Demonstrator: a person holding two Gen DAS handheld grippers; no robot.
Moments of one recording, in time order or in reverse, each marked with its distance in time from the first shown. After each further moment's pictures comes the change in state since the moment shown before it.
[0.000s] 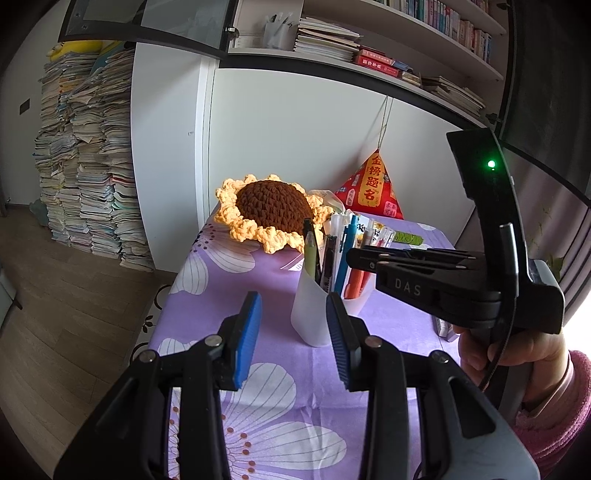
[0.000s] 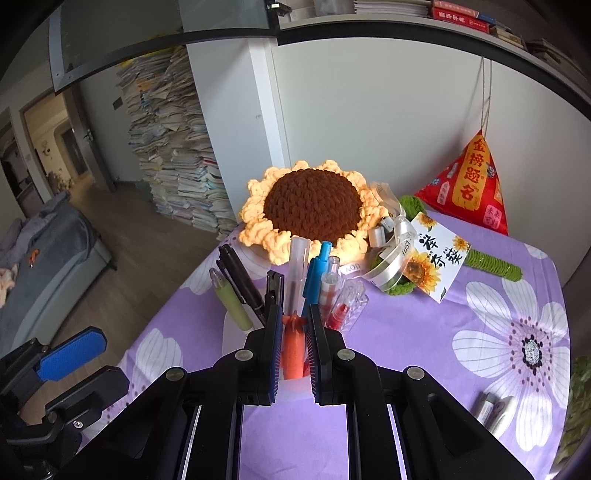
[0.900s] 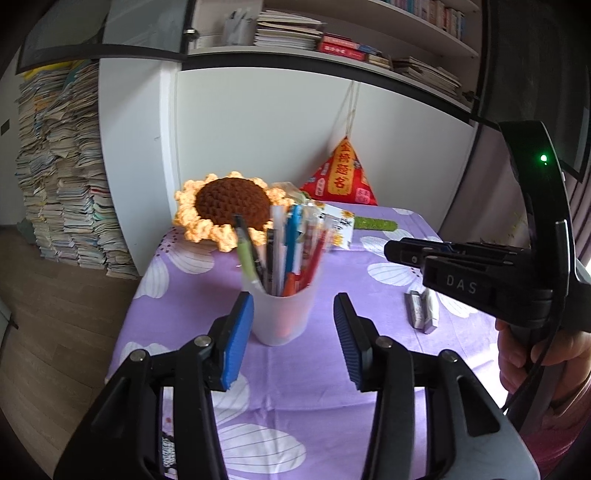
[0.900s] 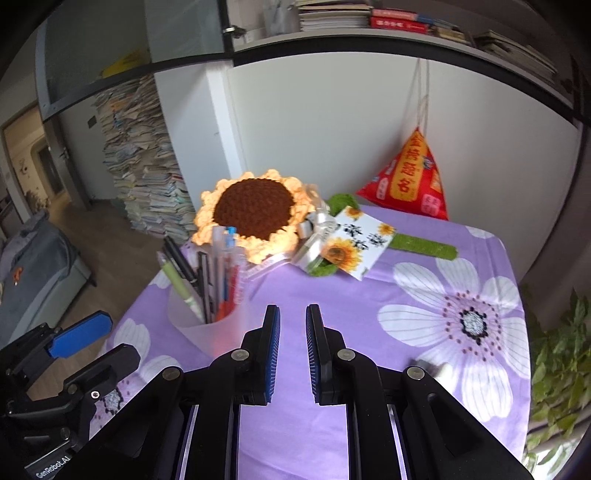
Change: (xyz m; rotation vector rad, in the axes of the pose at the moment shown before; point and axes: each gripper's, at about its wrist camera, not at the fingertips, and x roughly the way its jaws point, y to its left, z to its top) left arm 0.010 -0.053 -0.004 0.083 0.027 -0.041; right arm -0.056 -0.056 -0.029 0.073 -0.046 -0.105
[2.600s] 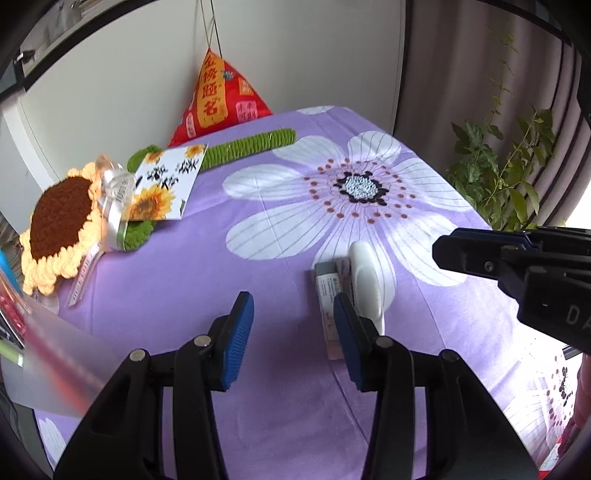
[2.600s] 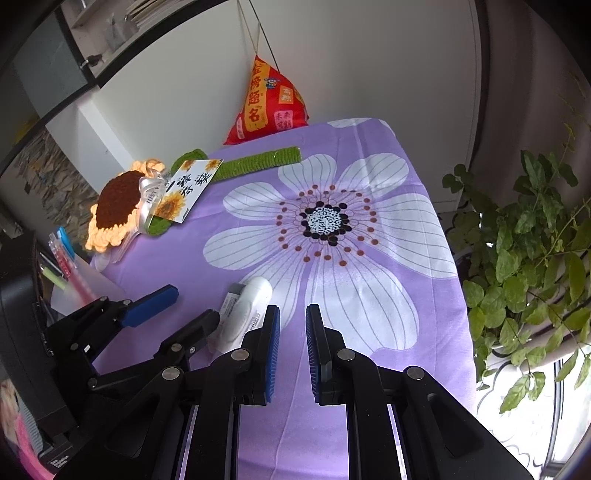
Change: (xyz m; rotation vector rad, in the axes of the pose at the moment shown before) left arm 0.172 -0.161 -0.010 0.330 0.295 -0.075; right arm 0.003 -0.177 -0.074 0.356 0.147 -0.064
